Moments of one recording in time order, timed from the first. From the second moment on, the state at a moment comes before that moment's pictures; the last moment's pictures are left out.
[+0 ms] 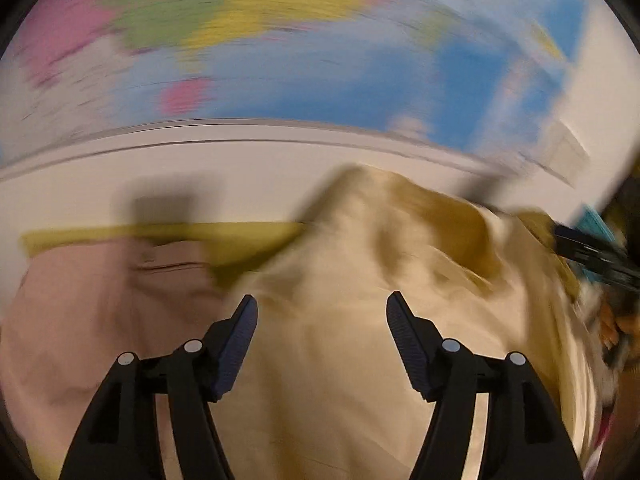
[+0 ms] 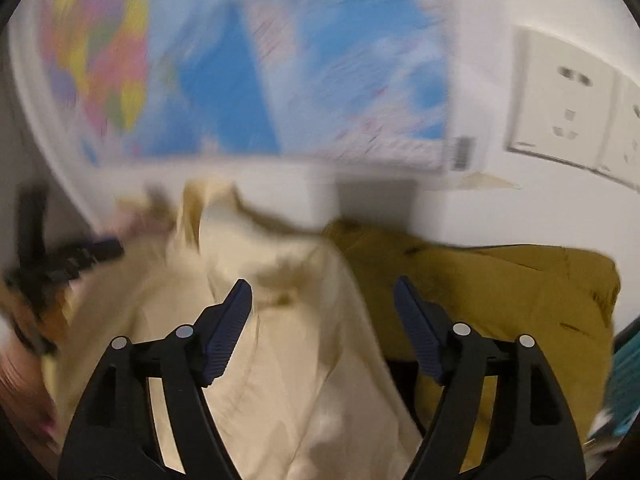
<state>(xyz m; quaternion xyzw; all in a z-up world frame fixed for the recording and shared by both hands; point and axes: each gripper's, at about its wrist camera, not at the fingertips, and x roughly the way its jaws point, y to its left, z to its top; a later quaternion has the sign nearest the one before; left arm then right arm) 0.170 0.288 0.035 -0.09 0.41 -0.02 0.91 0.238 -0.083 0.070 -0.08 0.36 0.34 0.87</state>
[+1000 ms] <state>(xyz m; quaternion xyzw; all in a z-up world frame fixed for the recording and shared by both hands) -0.020 0.221 0.018 0.07 0.39 -0.03 0.92 0.033 -0.194 0.036 -0.09 0.35 0.36 0.86</state>
